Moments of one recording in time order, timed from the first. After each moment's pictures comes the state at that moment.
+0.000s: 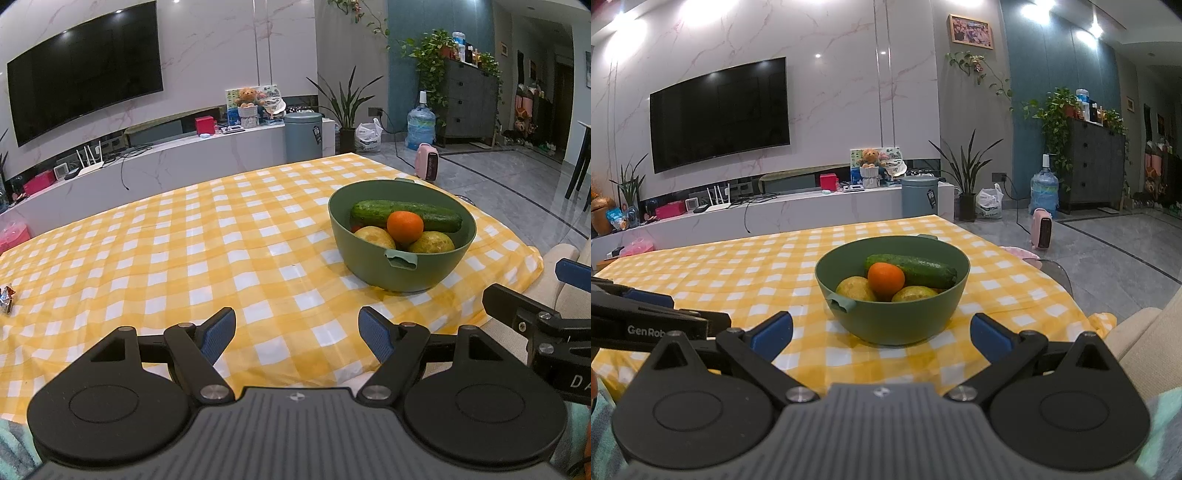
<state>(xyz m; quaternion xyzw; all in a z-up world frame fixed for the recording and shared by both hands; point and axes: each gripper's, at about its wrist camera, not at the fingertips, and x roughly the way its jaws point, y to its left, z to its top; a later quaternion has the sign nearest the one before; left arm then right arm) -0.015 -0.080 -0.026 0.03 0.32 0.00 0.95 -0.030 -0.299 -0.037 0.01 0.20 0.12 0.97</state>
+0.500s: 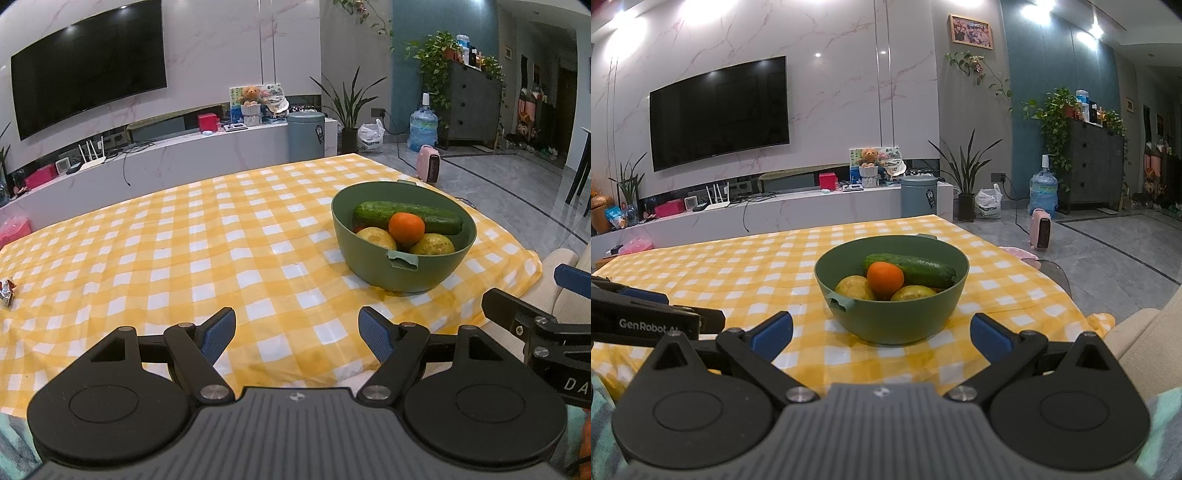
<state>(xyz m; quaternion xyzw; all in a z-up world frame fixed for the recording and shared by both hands) -0.020 -0.074 -0.021 0.02 0.32 0.01 0.95 -0.030 -0.299 -0.037 0.01 0.20 0.11 0.97</state>
